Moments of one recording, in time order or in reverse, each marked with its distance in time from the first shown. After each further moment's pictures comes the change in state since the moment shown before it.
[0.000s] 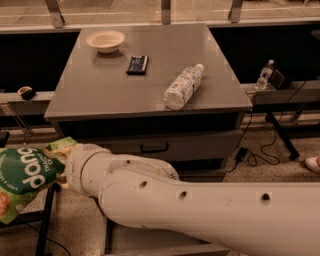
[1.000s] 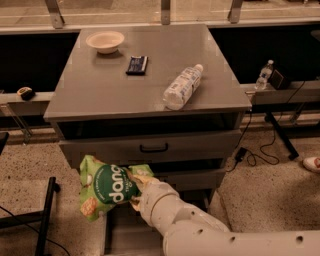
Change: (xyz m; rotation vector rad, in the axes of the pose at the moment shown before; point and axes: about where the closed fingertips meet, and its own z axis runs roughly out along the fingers) arm 0.174 0.096 -0.075 0.116 0.334 0.201
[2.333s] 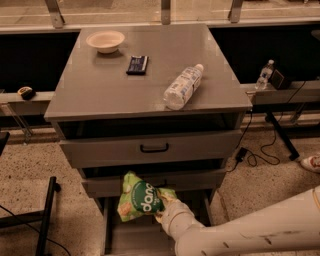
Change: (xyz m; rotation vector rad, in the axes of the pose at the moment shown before) arm 0.156 0.093 0.052 -0.010 0.222 0.226
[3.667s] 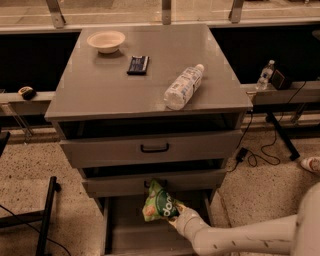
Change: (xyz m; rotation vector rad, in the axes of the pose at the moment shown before) arm 0.134 0.054 0.090 -0.075 0.034 0.278
